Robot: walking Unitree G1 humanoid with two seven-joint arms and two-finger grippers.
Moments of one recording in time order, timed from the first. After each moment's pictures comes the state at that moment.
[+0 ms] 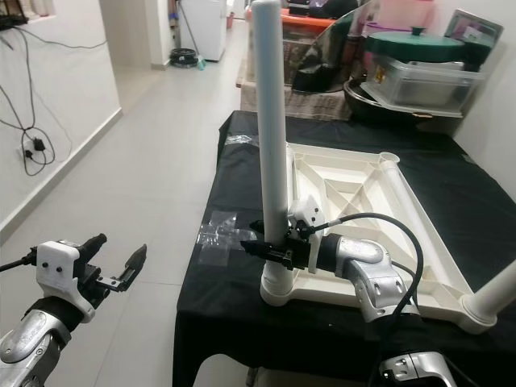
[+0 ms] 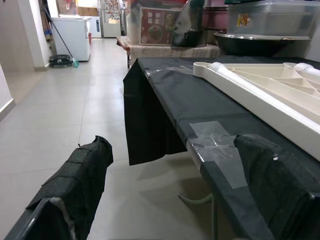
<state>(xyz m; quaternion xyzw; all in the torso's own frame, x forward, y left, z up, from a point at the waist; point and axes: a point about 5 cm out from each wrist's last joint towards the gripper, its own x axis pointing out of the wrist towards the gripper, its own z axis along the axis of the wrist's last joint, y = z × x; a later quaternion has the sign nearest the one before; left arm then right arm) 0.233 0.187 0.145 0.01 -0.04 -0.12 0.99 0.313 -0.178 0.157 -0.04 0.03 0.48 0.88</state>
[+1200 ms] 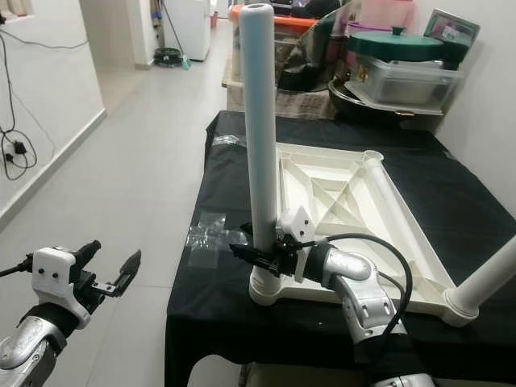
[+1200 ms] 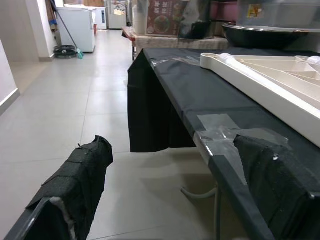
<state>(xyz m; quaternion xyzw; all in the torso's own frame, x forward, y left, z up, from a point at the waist) 0.229 0.196 0.136 0.01 -0.03 -0.09 1.00 0.299 -0.157 0.153 -0.07 0.01 0.52 0.85</state>
